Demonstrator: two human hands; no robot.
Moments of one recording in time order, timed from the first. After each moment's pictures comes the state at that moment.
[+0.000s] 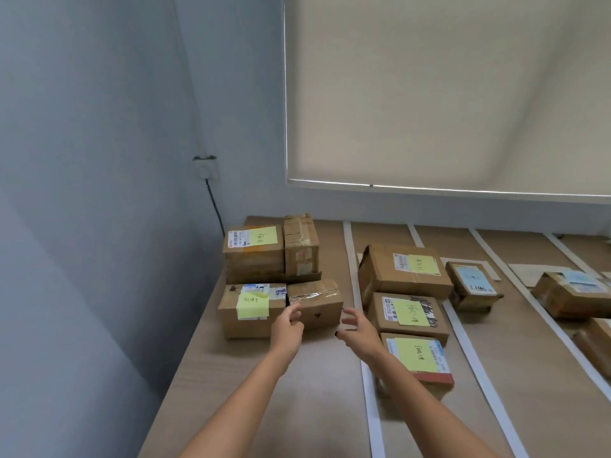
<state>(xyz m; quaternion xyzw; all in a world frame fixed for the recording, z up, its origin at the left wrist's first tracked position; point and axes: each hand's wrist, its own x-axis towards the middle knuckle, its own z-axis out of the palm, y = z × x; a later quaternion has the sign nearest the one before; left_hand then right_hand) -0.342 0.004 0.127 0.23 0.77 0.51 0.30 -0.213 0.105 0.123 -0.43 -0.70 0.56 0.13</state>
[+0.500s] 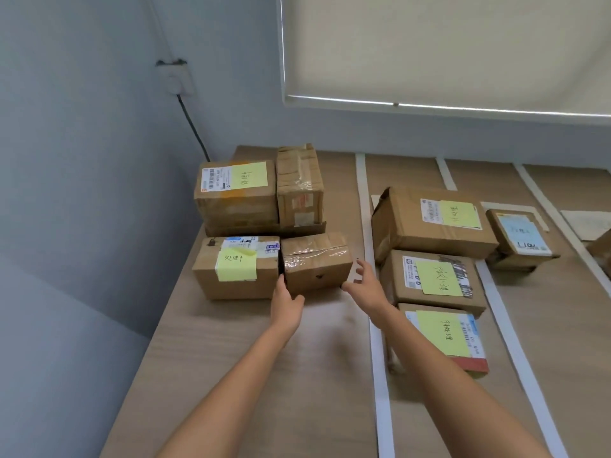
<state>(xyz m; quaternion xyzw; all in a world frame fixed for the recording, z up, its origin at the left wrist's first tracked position) -0.380 0.066 0.020 0.15 0.82 0.43 0.33 -0.266 0.191 0.038 -0.48 -0.64 0.60 0.10</state>
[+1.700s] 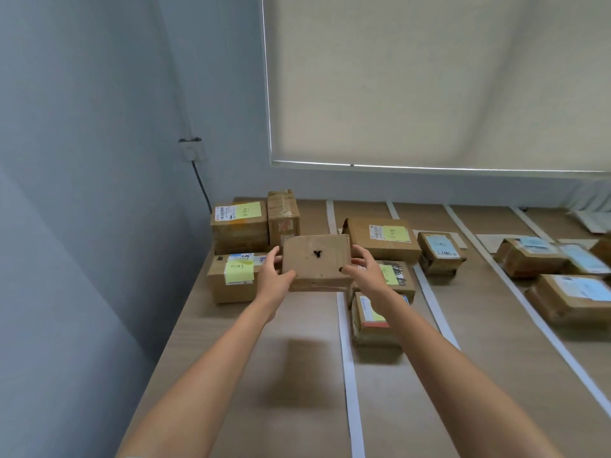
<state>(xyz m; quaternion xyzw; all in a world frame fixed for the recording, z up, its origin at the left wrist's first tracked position) -0.306 -0.016 0.181 0.26 0.73 0.57 0.26 -0.154 0.104 0.194 -0.41 -0.65 0.59 0.24</state>
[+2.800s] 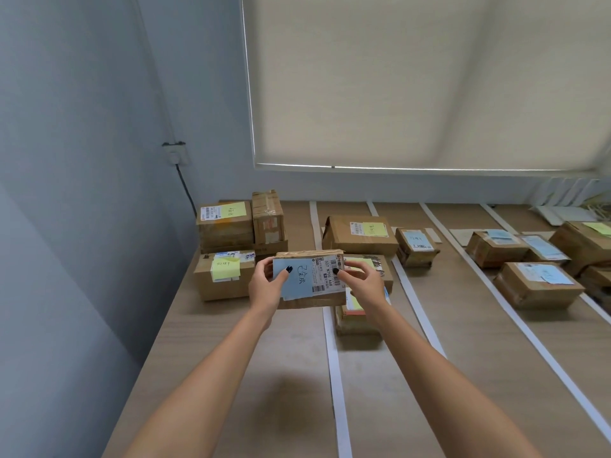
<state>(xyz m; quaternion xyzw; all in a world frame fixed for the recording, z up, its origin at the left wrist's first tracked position) -0.264 -0.036 0.173 0.22 0.70 0.63 0.25 -0.107 0.070 0.183 -0.44 -0.60 0.59 0.33</state>
